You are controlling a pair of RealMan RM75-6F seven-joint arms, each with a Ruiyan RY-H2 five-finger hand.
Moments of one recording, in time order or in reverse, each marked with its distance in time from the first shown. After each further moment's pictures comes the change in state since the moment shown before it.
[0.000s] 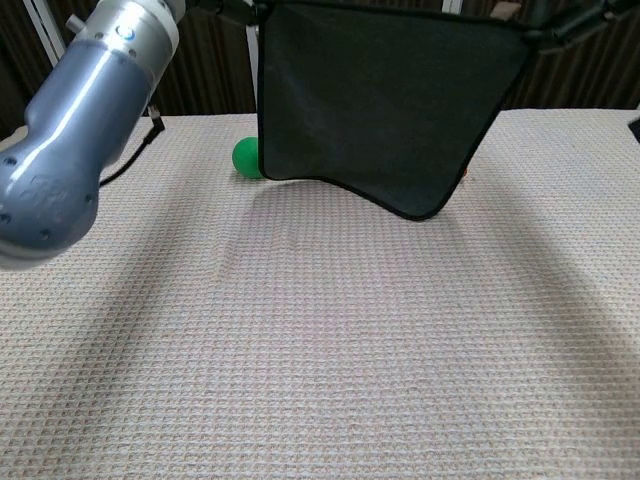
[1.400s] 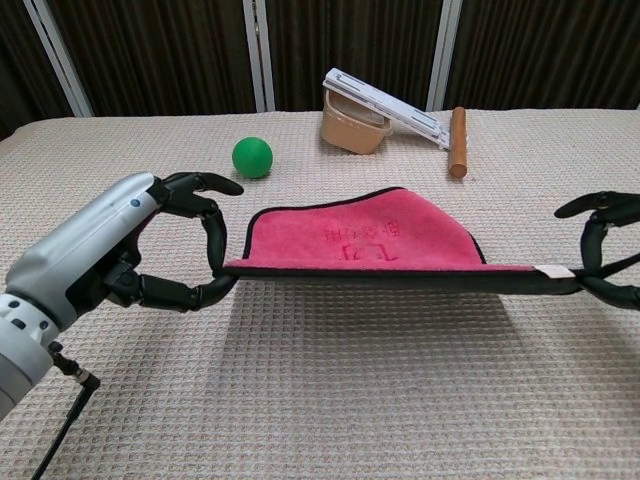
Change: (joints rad) left arm 0.517 -0.008 0.552 -0.500 0.211 0.207 0.050; right arm -0.358 -0.078 -0.419 -0.080 -0.444 0.127 0.205
